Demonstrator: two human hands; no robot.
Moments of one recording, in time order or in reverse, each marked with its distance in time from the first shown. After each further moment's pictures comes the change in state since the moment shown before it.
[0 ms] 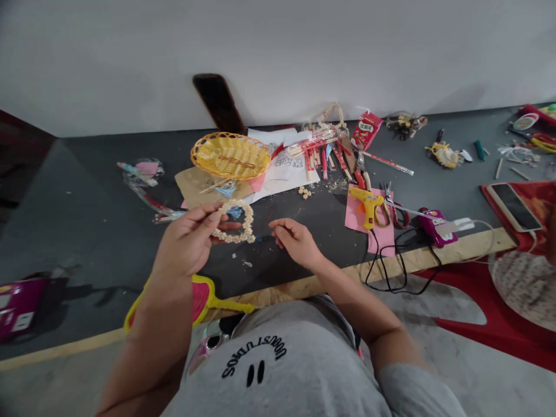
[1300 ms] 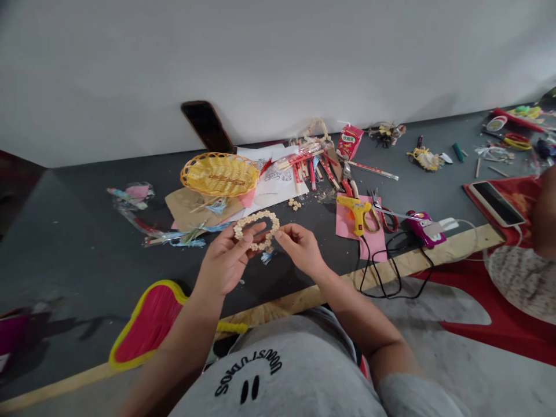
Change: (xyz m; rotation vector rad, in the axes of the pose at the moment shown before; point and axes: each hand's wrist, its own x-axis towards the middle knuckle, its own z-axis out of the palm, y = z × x) left_hand -0.010 -0.016 0.066 -0.354 -0.204 -0.087; right_hand -0.002 -0.025 -0.022 0.017 0.211 -0.040
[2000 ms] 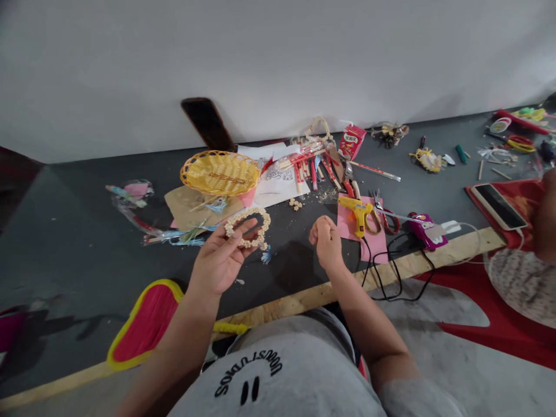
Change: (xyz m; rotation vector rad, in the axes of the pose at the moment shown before) left_hand 0.005 0.003 -0.012 -0.064 0.061 0.009; right_hand 0.008 0.009 -0.032 0.136 0.328 -0.085
